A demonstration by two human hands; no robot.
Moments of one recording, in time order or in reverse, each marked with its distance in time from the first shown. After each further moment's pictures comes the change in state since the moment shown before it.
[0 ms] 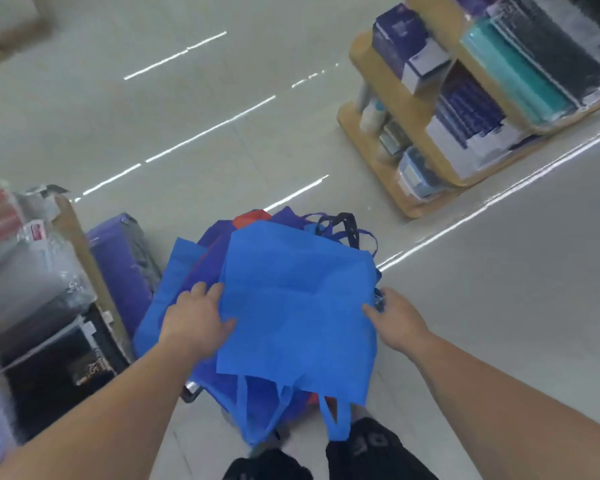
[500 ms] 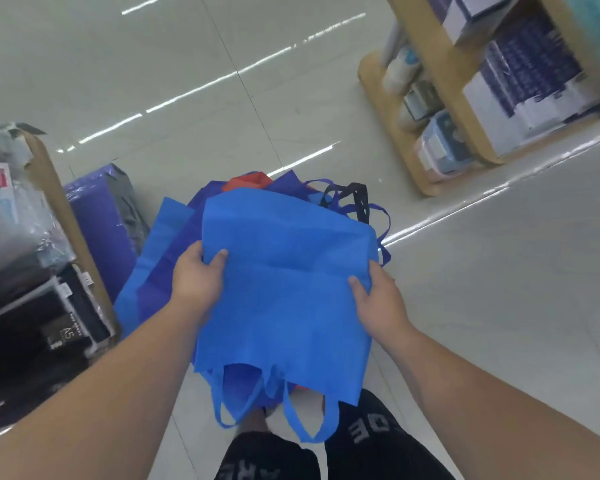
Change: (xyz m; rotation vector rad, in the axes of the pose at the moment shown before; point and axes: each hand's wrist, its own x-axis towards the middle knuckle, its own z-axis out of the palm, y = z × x) left_hand 0.043 0.036 0.033 -1.246 0.239 -0.364; right_hand 0.042 0.005 0.051 0.245 0.099 -0.148
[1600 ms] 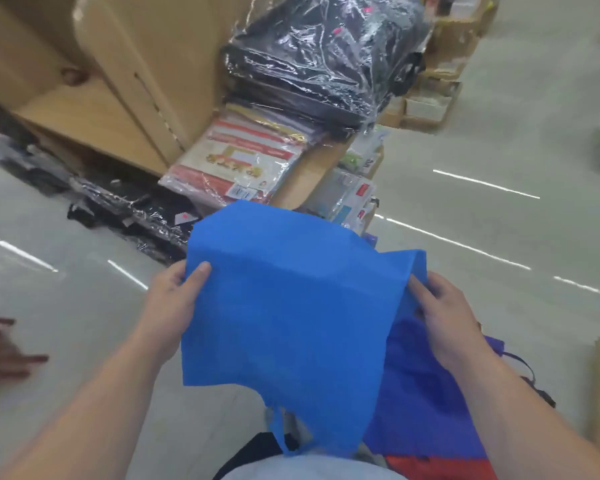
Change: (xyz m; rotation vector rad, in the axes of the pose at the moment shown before) left_hand -0.396 -0.084 -0.353 -0.705 0.725 0.087; right_hand -0.251 -0.298 0.055 0.232 -0.795 -0.527
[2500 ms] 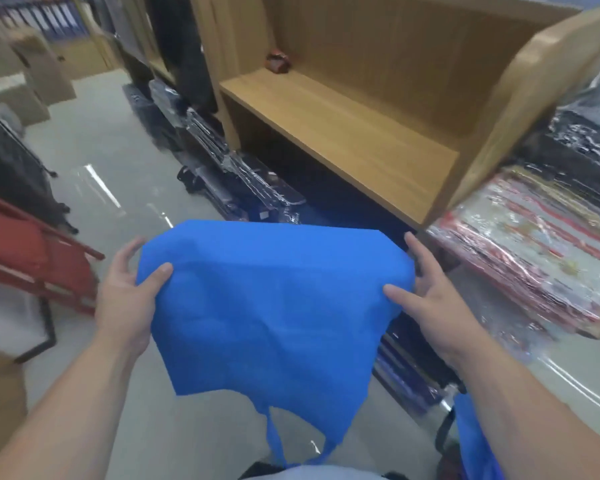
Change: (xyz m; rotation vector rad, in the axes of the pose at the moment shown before) left_hand 0.100 -0.083 -0.456 -0.320 0.591 0.123; right_hand 0.016 -0.032 0.486 -0.140 -0.585 -0.071
